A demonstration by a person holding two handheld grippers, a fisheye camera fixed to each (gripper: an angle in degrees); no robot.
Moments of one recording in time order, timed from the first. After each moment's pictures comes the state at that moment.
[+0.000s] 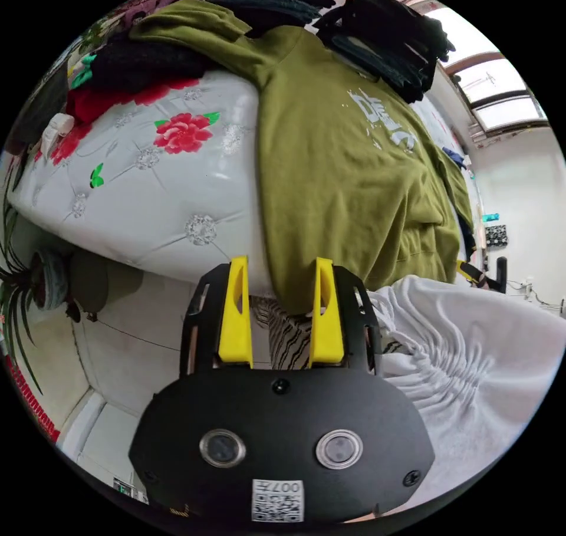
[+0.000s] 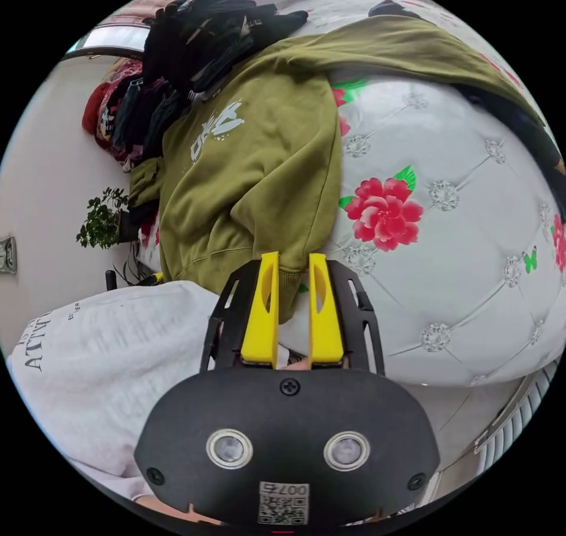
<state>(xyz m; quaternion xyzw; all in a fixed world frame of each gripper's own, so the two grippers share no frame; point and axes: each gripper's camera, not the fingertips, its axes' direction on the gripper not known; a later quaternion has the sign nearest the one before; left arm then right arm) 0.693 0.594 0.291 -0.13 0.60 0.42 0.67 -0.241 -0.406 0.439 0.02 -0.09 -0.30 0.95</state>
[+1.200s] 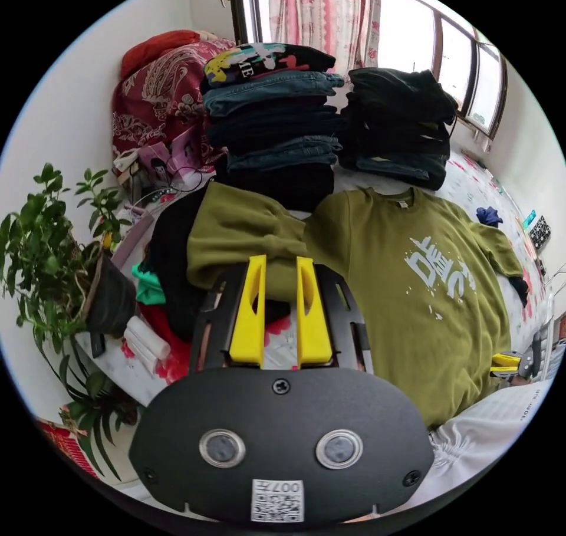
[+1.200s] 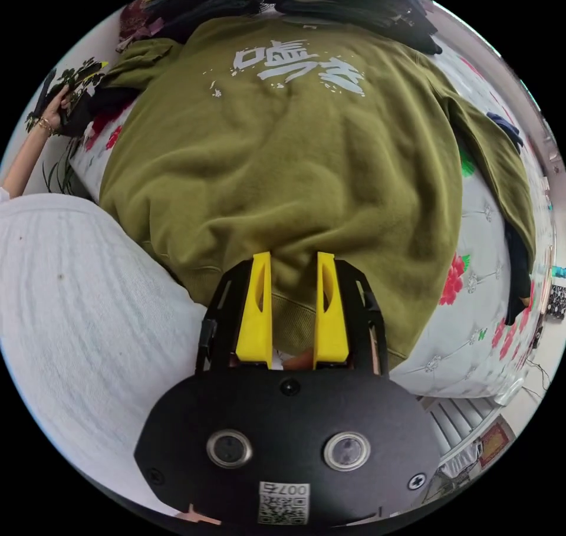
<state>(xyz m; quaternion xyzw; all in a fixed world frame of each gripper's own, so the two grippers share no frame) 0.639 0.403 0.231 0.16 0.57 0.35 0.73 -0.428 -0.285 0.517 0.02 0.16 -0.46 0.87</state>
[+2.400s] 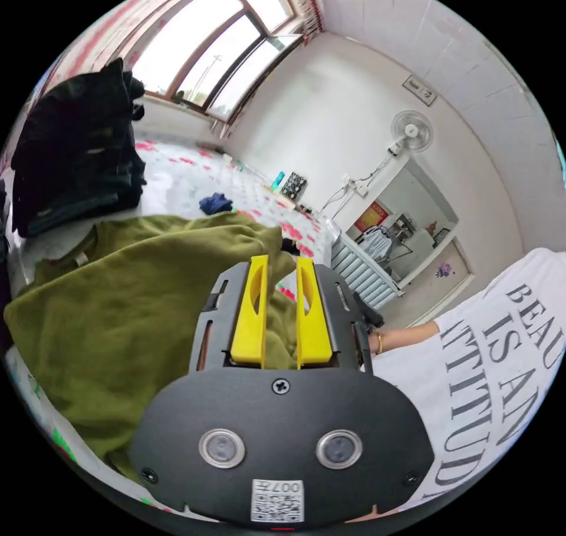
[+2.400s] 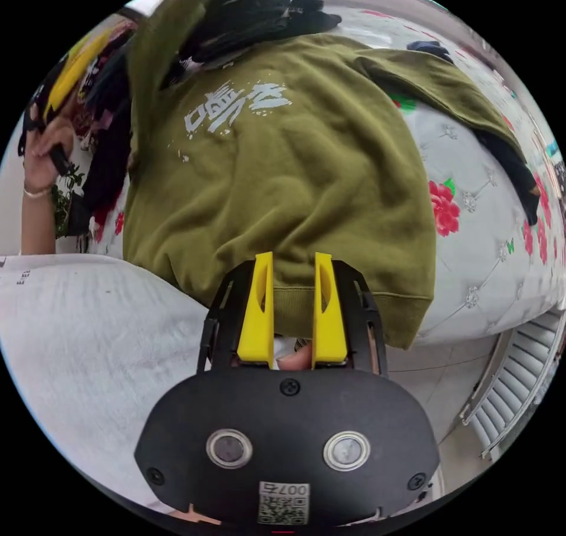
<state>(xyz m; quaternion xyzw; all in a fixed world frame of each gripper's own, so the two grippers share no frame) 0.538 0.612 0.006 0.07 0.83 0.53 0.15 -0.313 -0.264 0.460 0.07 0.05 -0.30 0.95</state>
